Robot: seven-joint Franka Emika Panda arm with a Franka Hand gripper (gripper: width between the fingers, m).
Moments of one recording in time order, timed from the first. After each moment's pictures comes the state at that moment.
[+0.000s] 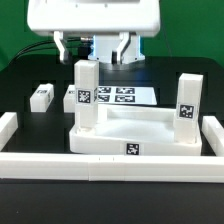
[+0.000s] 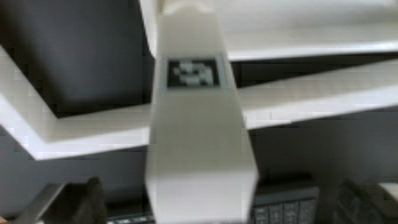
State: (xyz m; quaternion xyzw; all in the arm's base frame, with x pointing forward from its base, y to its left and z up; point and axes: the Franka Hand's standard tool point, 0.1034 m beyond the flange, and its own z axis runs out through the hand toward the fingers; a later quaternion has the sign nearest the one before) arm 0.574 -0.062 0.148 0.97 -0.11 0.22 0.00
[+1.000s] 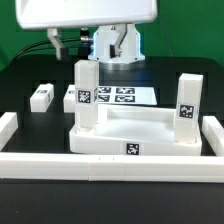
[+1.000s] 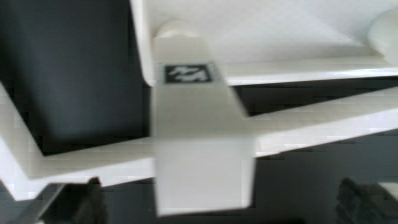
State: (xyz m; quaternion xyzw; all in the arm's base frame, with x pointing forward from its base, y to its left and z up) arm 0.587 -0.074 0.146 0.99 -0.10 0.07 -0.04
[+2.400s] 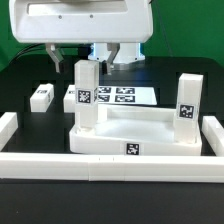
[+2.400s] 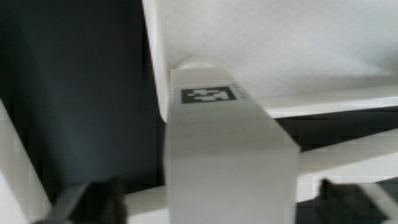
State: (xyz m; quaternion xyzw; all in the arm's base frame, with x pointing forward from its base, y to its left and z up) arm 0.586 -0.075 0.128 0.99 -0.11 0.01 -0.03
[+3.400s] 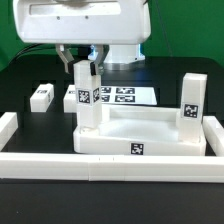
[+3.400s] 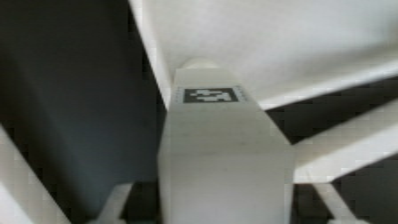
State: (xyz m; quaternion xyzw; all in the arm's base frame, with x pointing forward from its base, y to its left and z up) arm 0.586 -0.074 0.127 0.95 -0.32 0.01 -0.05
